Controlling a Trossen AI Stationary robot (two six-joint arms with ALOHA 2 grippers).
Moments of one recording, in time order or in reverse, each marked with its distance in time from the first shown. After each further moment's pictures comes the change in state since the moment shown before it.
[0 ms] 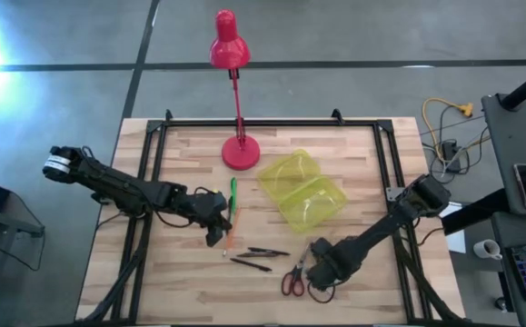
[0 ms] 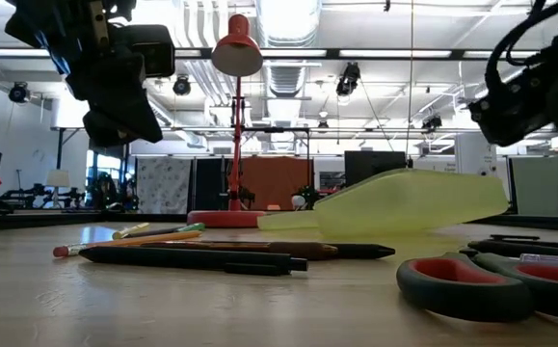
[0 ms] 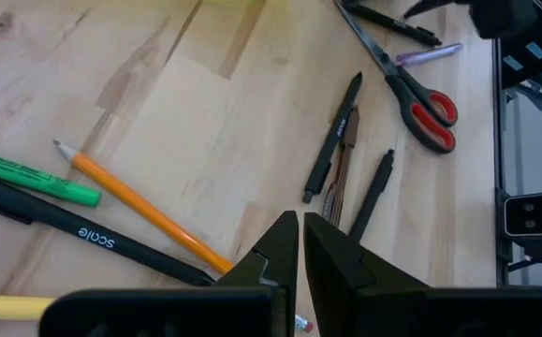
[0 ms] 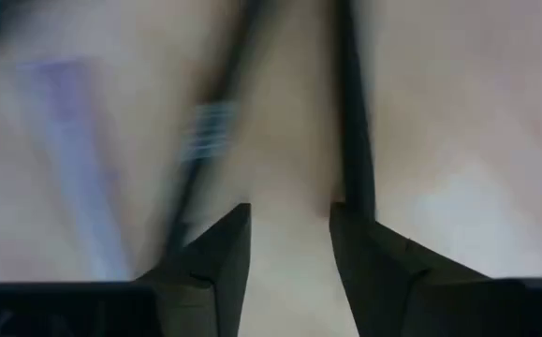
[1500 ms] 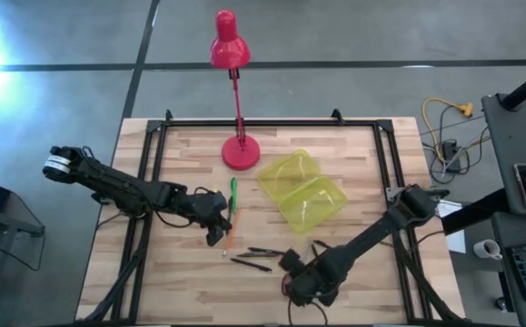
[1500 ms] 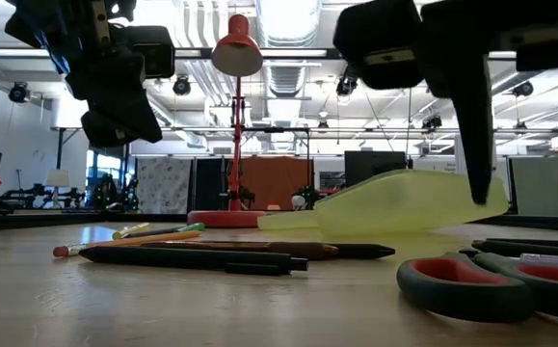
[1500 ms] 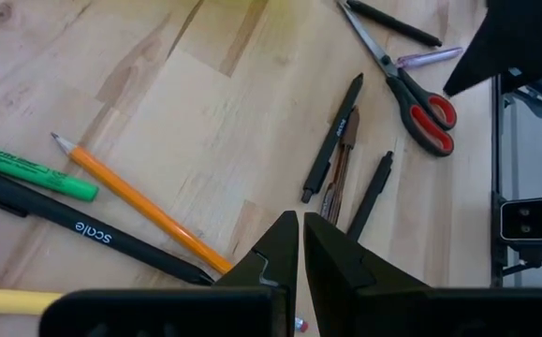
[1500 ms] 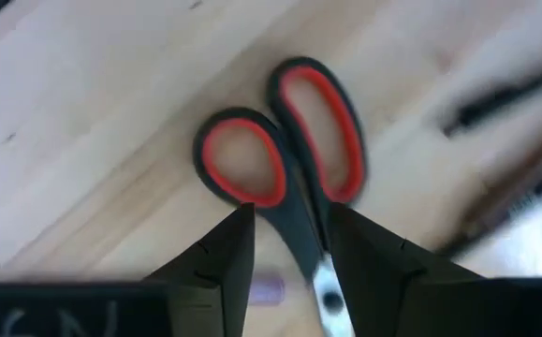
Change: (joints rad) left arm 0.000 0.000 0.000 0.000 0.001 -0.026; right arm -0.005 0.149 0.338 0.110 0.121 -1.798
